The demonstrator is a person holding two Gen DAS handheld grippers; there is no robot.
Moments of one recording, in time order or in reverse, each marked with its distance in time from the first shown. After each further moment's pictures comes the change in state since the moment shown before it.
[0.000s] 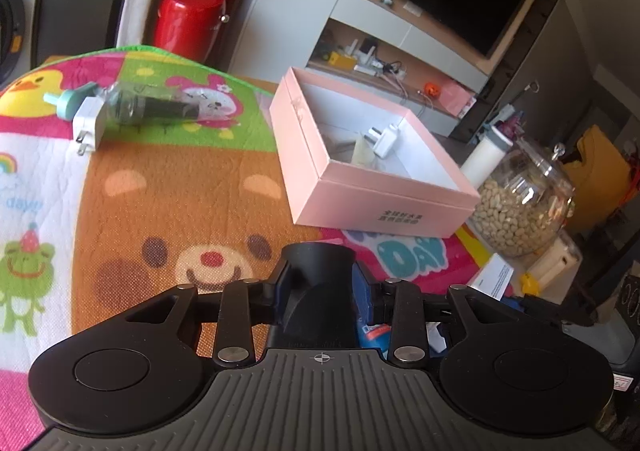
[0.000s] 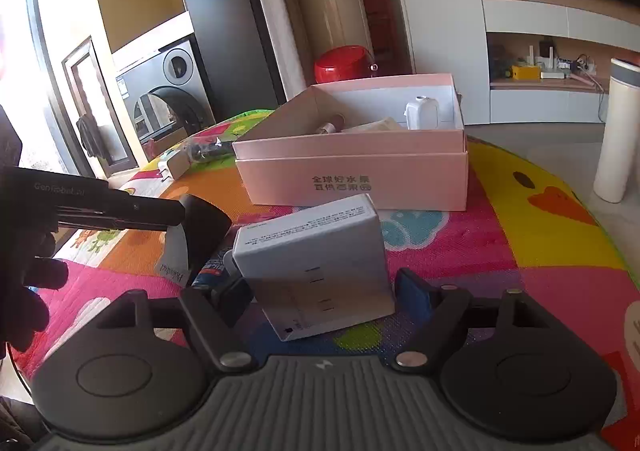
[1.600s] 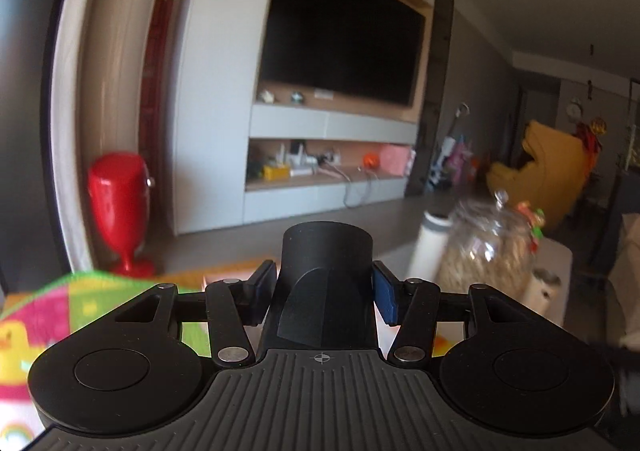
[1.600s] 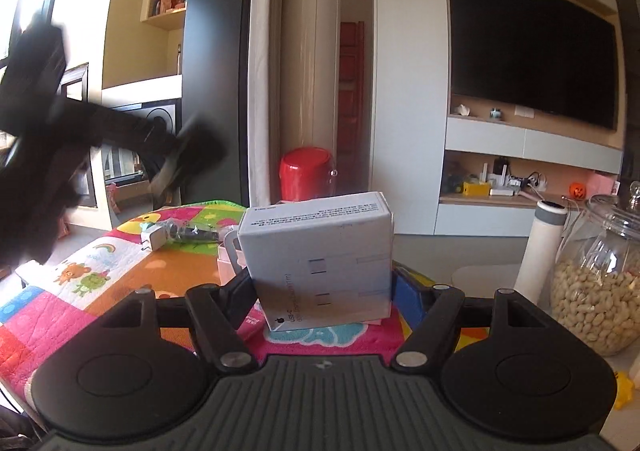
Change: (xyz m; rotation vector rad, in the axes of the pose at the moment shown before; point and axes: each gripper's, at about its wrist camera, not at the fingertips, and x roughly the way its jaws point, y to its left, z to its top) left arm -0.031 -0.089 0.113 0.350 -0.305 -0.084; right arm -0.105 0.023 0.017 -0.164 -0.275 -0.180
